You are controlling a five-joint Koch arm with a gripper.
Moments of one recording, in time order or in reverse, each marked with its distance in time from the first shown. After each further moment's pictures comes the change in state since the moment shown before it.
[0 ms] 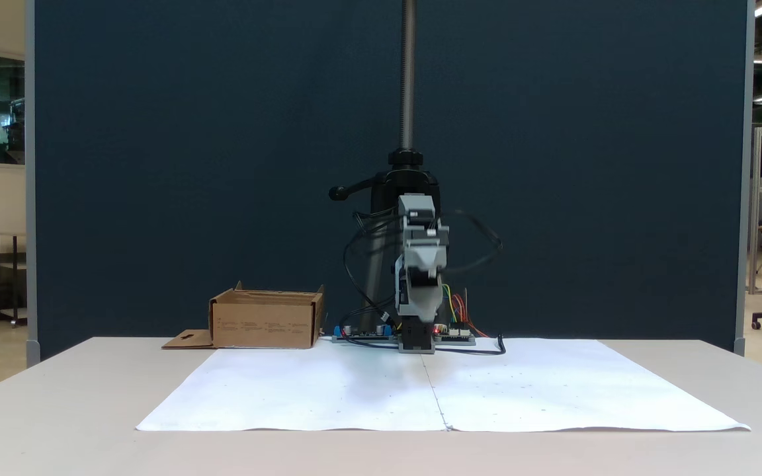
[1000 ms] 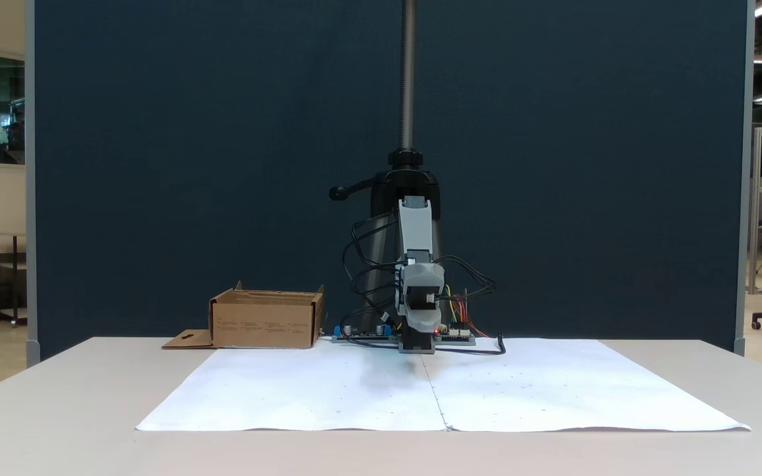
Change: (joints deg) arm 0.0 4.0 32.2 -51.9 -1.7
